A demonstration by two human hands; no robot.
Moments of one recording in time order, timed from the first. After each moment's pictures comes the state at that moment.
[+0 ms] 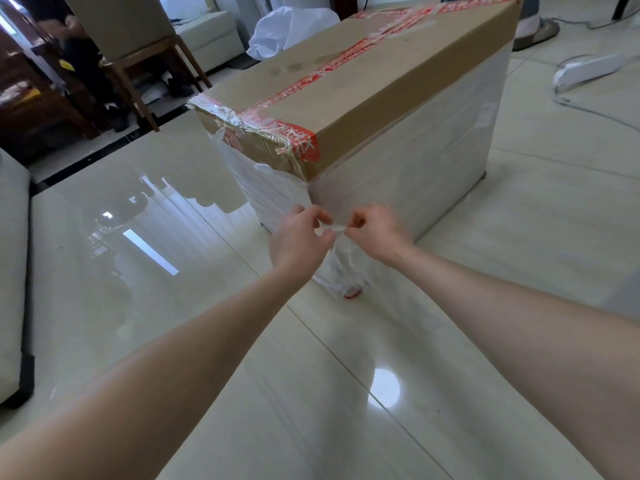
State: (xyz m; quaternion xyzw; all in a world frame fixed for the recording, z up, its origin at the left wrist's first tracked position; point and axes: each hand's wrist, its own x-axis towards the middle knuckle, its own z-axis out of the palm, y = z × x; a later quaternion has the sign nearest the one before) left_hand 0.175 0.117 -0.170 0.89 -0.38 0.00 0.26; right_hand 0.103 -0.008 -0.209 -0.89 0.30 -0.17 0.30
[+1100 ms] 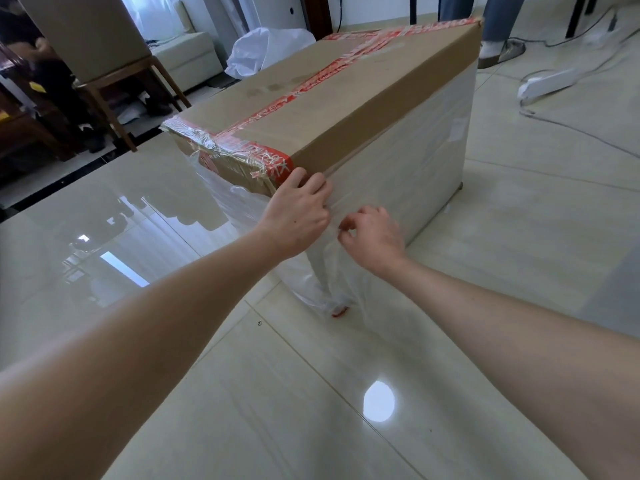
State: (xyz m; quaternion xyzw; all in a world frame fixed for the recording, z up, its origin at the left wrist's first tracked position) left_hand 0.200 0.067 -0.121 0.57 -0.65 0.38 -0.31; right_hand 0.097 -0.019 -0.200 -0.88 0.35 -0.20 0.24
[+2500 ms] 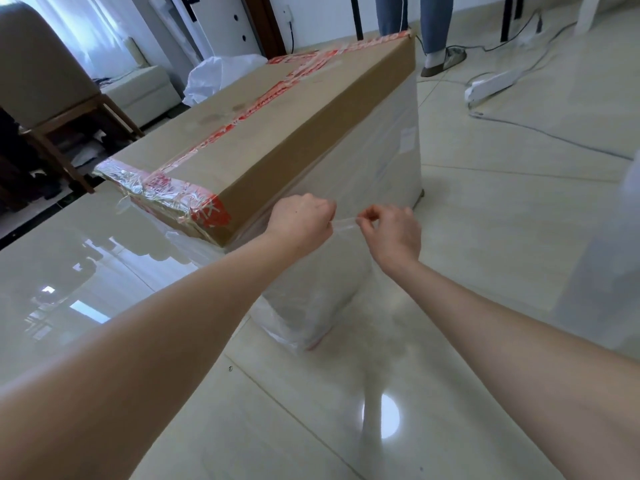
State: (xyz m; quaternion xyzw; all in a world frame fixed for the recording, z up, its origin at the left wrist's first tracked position) left_hand 0.171 -0.034 -0.143 0.74 -0.63 0.18 -0.13; right_hand 0.059 -0.102 -0.225 -0.76 0.50 -0.32 0.26
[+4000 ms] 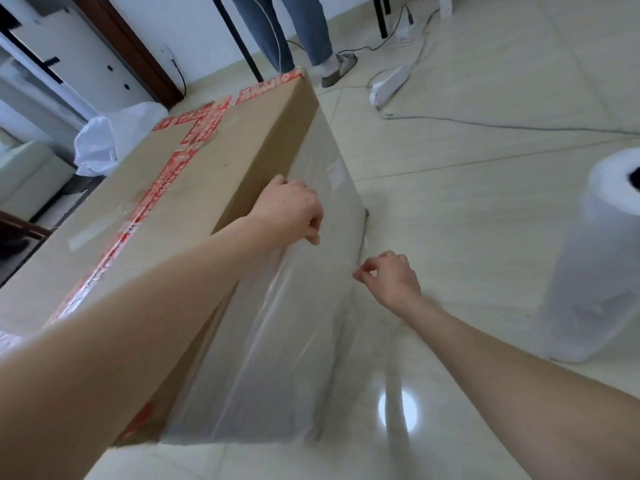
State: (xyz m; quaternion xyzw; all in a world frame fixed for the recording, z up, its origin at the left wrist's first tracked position) left_hand 0.176 -0.205 -0.101 0.53 -0.79 0.15 -0.25; right_hand 0.041 -0.182 -0.276 -0.69 0.60 -0.18 0.36
